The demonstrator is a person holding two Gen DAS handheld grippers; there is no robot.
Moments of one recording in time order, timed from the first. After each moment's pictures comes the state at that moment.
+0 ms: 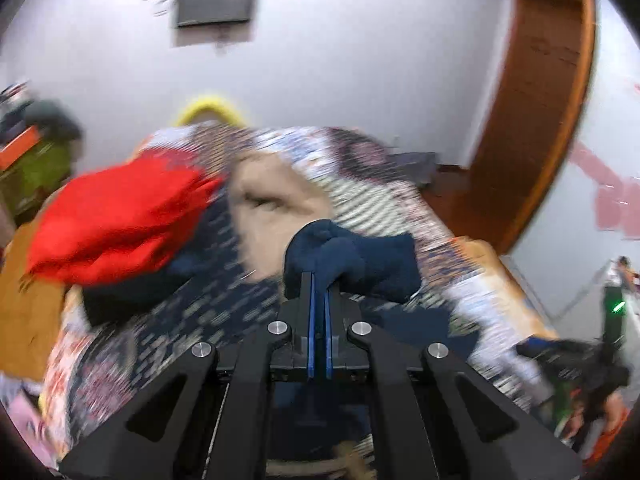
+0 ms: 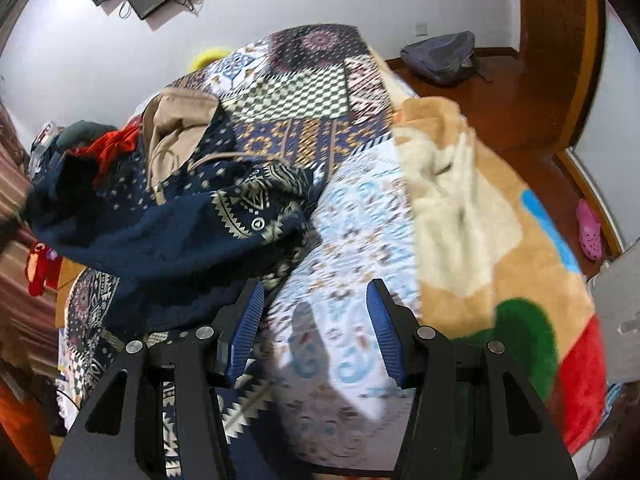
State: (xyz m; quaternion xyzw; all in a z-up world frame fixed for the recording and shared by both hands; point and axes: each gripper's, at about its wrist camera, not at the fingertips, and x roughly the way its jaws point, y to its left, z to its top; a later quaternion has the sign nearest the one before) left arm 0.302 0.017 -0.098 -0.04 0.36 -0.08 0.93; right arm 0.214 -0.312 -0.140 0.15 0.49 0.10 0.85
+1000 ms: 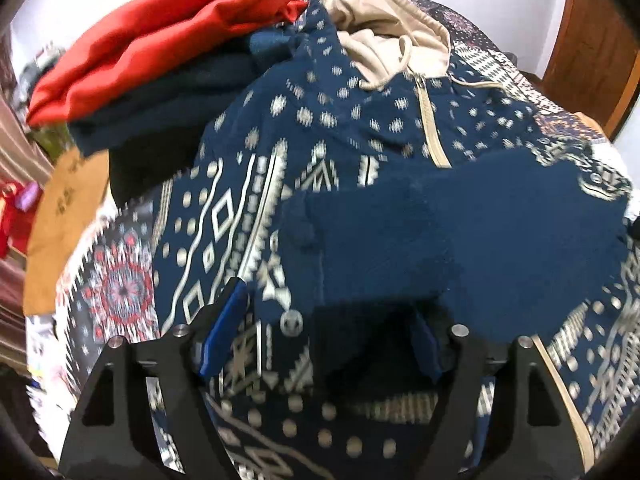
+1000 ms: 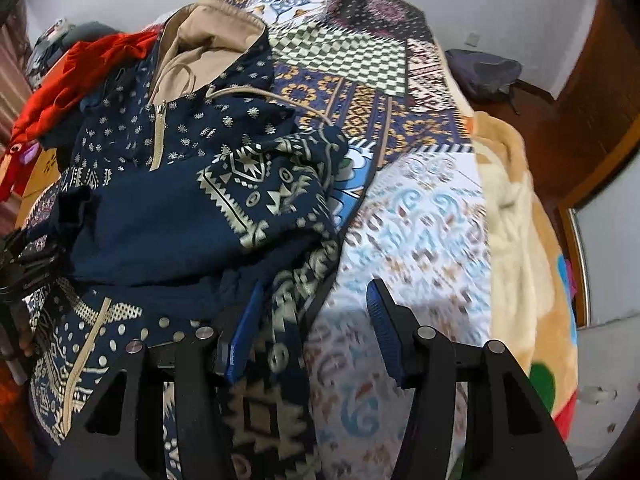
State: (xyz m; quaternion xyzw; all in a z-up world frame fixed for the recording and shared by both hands) left arm 0.306 0.053 -0.242 0.05 0.49 0.03 0.87; right arm 0.255 -0.245 -0.155 -0.02 0.54 0.13 0.83
